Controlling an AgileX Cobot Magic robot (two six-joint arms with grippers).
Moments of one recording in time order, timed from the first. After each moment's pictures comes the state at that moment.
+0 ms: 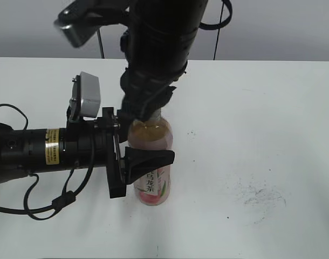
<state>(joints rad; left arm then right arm) -0.39 1.94 -0.64 1.08 -1.22 -0.41 0.86 1.87 -1.73 0.03 1.22 -0.46</state>
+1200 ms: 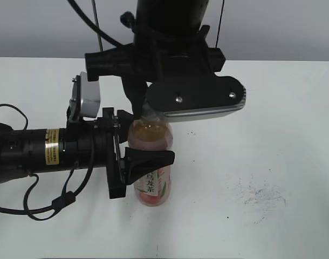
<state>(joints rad) -0.39 1.94 -0.64 1.08 -1.22 -0.41 0.87 1.86 -1.72 0.03 1.24 -2.67</state>
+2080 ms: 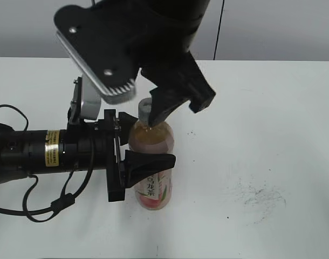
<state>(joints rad) -0.39 1.94 -0.64 1.10 -1.23 -0.41 0.87 1.83 -1.73 0.07 1.22 -1.58</state>
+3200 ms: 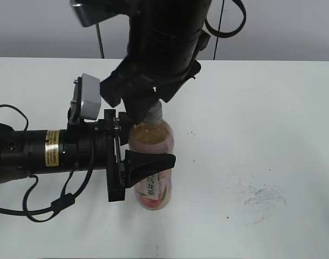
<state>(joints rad) -0.39 1.94 -0.64 1.10 -1.23 -0.41 0.87 1.86 -1.71 0.01 1.22 -0.06</state>
